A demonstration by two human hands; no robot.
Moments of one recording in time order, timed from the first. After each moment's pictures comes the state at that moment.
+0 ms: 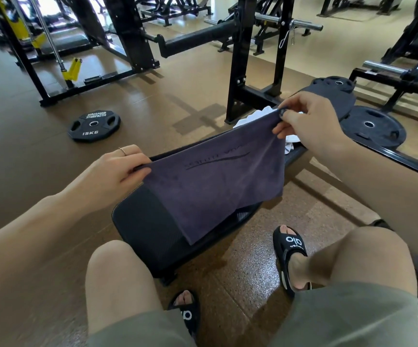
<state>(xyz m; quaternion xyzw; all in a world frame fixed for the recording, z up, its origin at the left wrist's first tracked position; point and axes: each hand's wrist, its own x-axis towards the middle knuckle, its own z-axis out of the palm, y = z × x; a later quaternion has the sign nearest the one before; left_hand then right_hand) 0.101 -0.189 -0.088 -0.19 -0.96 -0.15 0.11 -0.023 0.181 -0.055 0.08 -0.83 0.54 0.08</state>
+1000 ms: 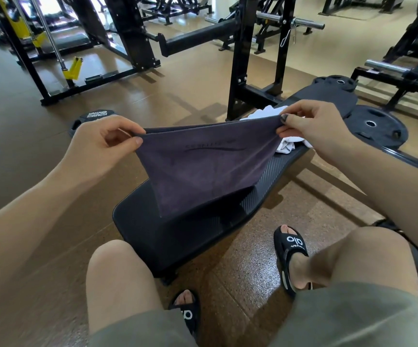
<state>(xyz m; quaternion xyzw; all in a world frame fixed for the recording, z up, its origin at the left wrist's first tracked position) 0.094 -0.175 -0.048 -0.06 -0.90 -0.38 0.19 -0.024 0.195 -0.058 0.08 -0.81 0.58 0.02</state>
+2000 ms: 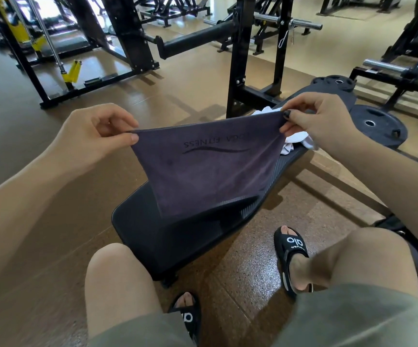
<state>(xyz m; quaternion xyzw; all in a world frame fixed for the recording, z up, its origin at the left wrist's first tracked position) 0.087 -0.180 -0.024 -0.06 -0.92 -0.36 0.15 -0.027 0.205 -0.049 0.13 -0.86 0.49 0.06</state>
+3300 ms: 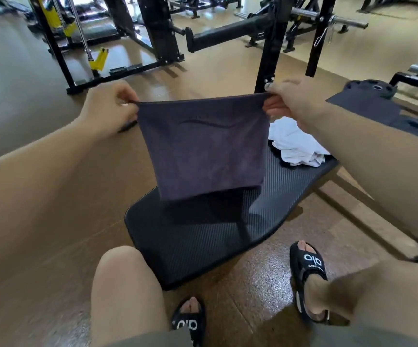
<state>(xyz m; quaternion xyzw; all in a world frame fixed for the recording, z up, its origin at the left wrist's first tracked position) -0.013 -0.255 -0.051 0.10 -0.93 -0.30 0.19 -0.138 0.091 -0.050 0.02 -0.77 0.64 -0.08</state>
